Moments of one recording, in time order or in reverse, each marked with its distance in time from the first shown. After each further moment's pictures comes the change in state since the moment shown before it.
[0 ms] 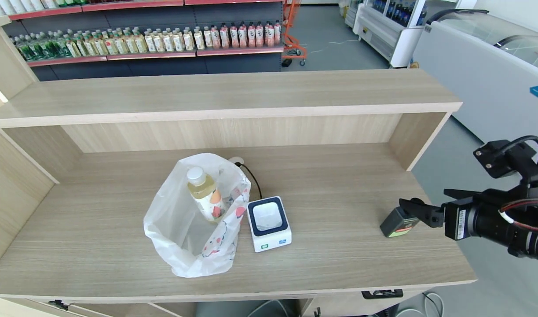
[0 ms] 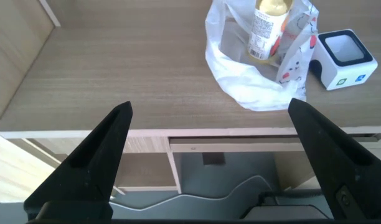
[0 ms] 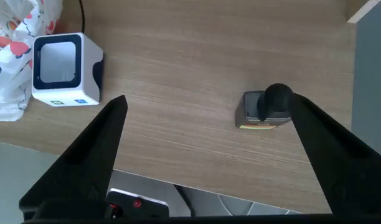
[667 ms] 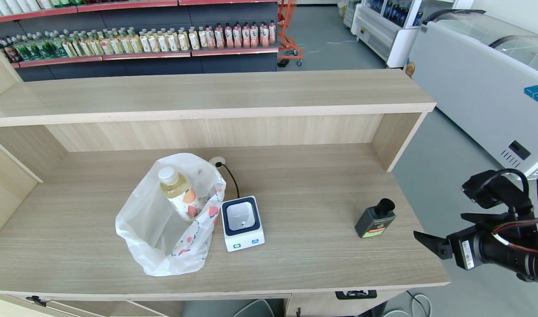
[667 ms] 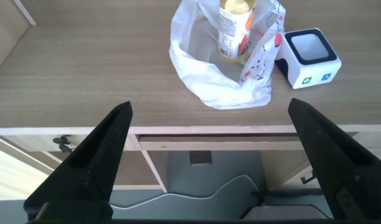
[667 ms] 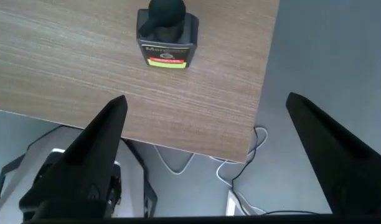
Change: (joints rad) left arm 0.000 0.000 0.000 0.000 0.000 0.001; right arm -0.050 0.015 0.075 0.089 -0.097 -0.175
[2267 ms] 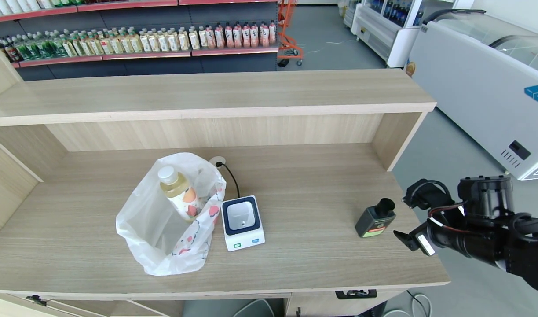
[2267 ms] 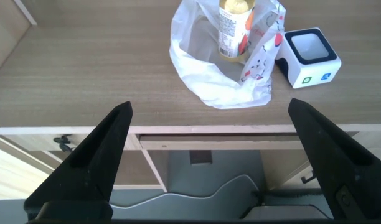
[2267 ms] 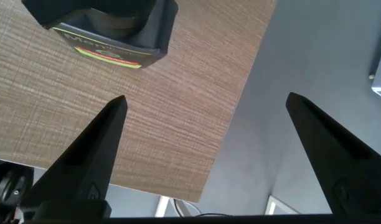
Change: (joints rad) left arm 0.000 0.000 0.000 0.000 0.000 0.000; right arm -0.054 0.394 -0.061 -0.282 -0.050 -0.320
